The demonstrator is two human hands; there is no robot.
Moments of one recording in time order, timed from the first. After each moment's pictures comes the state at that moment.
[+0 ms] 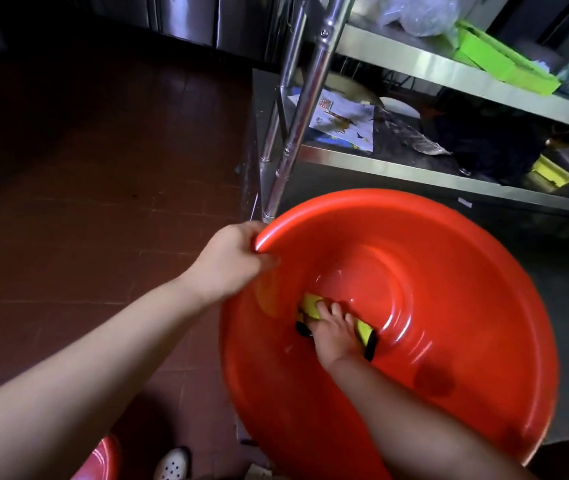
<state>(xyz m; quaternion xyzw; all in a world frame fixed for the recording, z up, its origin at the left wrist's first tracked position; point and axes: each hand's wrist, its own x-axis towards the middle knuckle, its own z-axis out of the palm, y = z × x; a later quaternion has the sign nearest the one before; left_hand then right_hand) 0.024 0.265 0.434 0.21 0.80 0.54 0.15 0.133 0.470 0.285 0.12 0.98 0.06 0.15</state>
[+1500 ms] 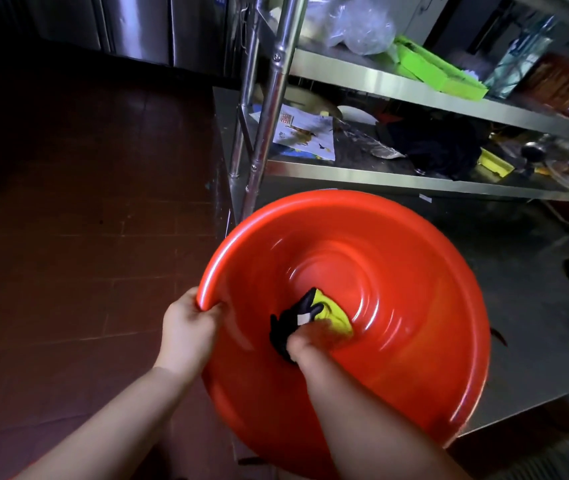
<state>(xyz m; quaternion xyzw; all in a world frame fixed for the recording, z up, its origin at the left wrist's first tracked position) 0.065 0.249 0.385 -0.01 0.76 0.64 0.13 0.112 0.440 0.290 0.57 0.77 -0.30 0.05</state>
